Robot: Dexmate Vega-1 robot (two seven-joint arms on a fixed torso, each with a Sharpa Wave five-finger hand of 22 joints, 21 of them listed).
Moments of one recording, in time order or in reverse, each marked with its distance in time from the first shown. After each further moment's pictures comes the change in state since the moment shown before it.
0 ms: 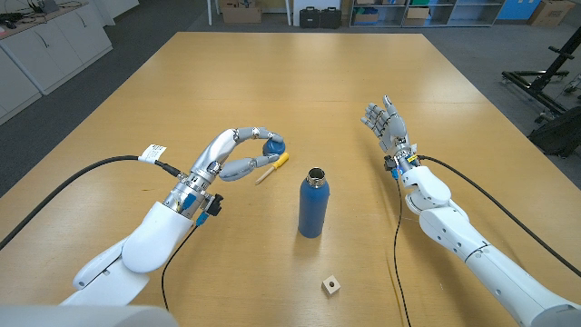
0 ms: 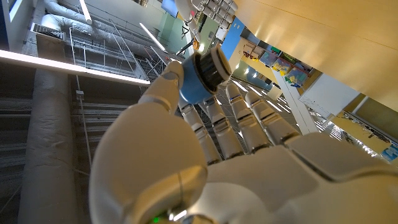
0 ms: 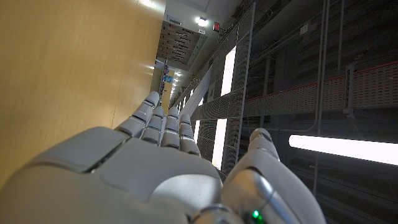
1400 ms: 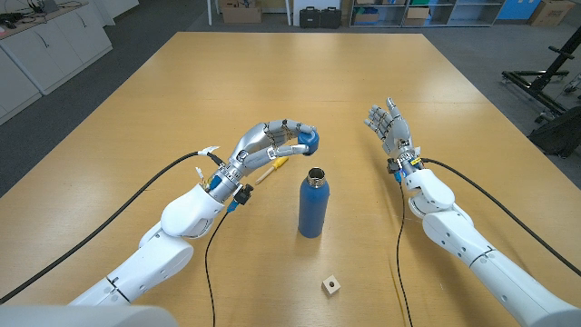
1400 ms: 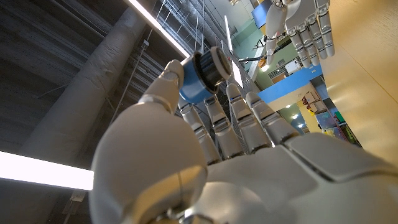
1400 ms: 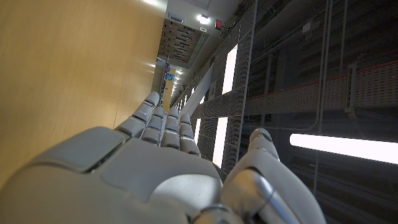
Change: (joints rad) left arm -0.354 -0.016 0.337 0.238 -0.540 -0.169 -0.350; left_hand 0.000 0.000 0.004 -0.004 -0.004 0.021 -0.004 0.000 0.004 0.009 0.009 -0.004 0.000 0.004 -0.004 0.000 0.005 0.000 0.000 0.000 0.000; right arm -0.020 -0.009 0.011 -0.010 0.000 0.002 -0.008; right_hand 0.000 0.000 0.000 0.000 0.000 0.000 0.000 0.000 0.000 0.000 0.000 0.000 0.000 0.000 0.000 -0.005 0.000 0.000 0.000 -0.007 0.000
